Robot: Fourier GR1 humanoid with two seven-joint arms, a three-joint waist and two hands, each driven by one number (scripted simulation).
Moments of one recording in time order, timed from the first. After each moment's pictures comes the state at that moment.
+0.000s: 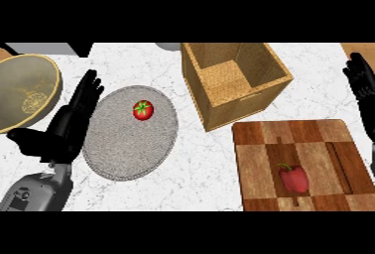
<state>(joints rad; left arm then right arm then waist) -0.21 0.35 -0.19 -1.62 0.22 0.22 0.08 -0.28 -0.58 0.03 -1.35 -0.19 -0.10 -0.15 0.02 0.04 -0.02</state>
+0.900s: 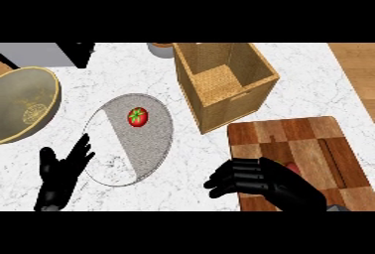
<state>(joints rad) 0.08 0.38 -0.18 -1.42 0.27 0.18 0.21 -0.15 -0.50 0.57 -1.86 0.11 0.19 -0.30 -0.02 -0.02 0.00</state>
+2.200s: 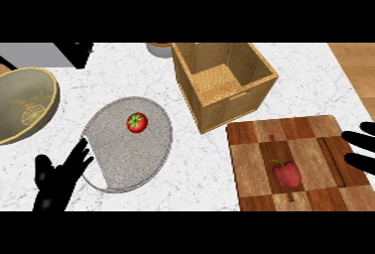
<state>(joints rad) 0.13 0.37 -0.16 -1.45 0.26 0.16 0.19 -0.23 -1.28 -0.11 -2.30 -0.04 0.77 0.12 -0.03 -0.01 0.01</state>
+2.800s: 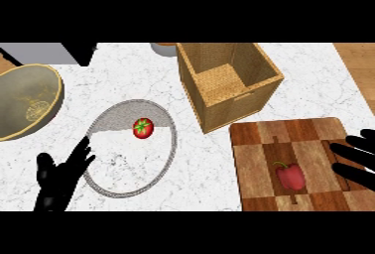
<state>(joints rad) 0.12 0.35 -0.15 -1.45 0.24 0.14 0.20 -0.11 -1.09 -0.12 -2.33 0.11 0.83 0.07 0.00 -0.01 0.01</state>
